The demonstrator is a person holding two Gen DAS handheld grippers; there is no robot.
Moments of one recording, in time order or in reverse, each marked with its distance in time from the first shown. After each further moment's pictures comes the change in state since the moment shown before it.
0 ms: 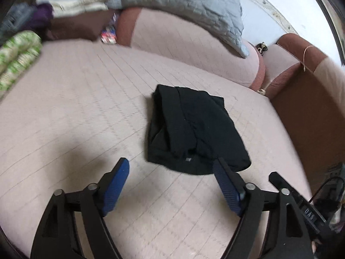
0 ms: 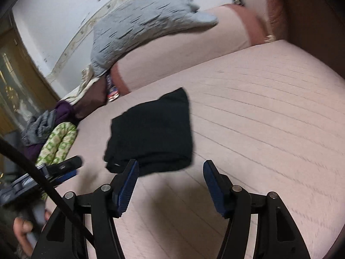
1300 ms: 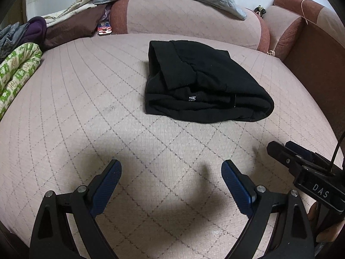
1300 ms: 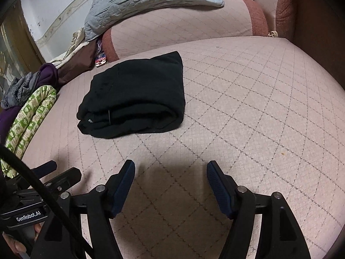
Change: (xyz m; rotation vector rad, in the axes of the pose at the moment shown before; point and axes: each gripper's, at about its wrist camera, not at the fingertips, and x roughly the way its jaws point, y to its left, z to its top) left arm 0.034 -0.021 -0.062 0.165 0.100 0.138; right arm 0.039 0.005 -0.033 -0.167 0.140 -0.119
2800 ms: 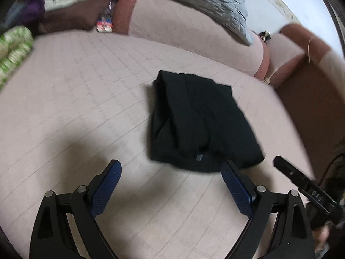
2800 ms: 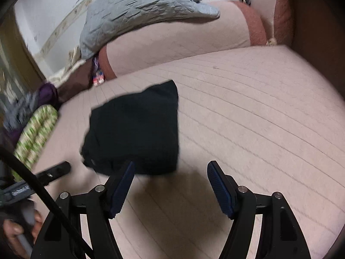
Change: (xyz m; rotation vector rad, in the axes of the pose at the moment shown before) left arm 0.018 0.058 0.077 -0.162 0.035 -0.229; right arm -0.008 -0.020 0.069 0.075 -0.020 0.063
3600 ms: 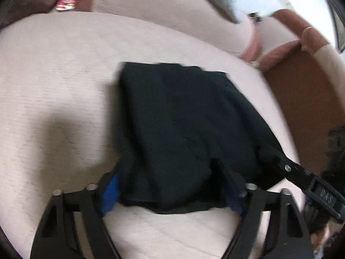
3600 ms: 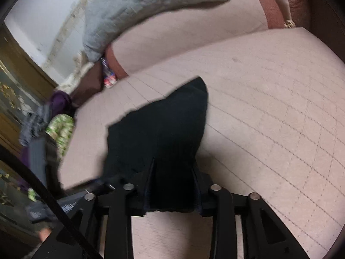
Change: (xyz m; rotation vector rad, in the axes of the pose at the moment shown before) left arm 0.076 -0.043 0.020 0.044 0.132 -0.034; right arm 0.035 0.000 0.031 0.049 0.108 0.093
